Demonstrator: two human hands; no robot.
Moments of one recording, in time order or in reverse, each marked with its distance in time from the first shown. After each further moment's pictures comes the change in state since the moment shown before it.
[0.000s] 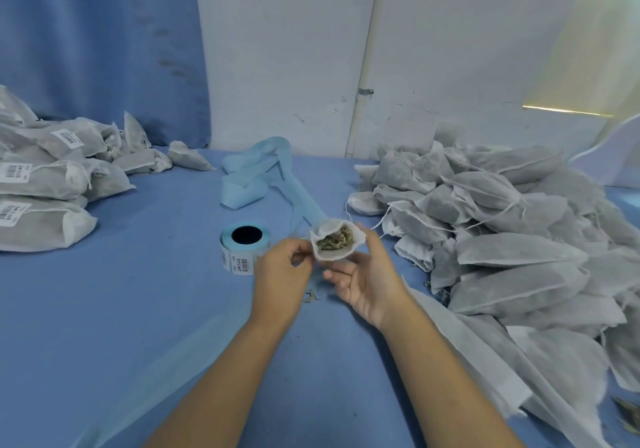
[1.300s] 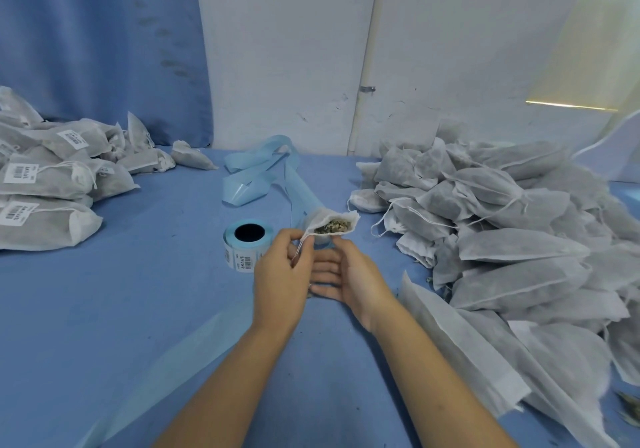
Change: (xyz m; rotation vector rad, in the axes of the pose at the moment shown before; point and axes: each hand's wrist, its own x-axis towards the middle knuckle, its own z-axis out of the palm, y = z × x) left_hand -0.007 -0.007 0.000 0.014 0.110 0.054; right_hand 0.000 0.013 0.014 -0.262 -0.076 -0.151
